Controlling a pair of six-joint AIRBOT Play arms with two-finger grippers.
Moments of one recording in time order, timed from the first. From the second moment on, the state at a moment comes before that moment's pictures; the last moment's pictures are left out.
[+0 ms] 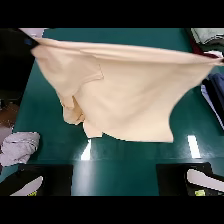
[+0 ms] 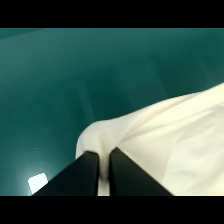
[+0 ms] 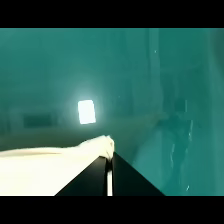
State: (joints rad) left arm -0.19 -1.09 1.75 1.34 -1.32 -1.48; right arm -0.28 -1.30 1.85 -1.29 1.65 1.63
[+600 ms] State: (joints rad) left arm -0.18 -1.56 1.72 1.40 -1.03 -1.45; right arm 0.00 -1.47 1.59 -1.53 1.04 1.64
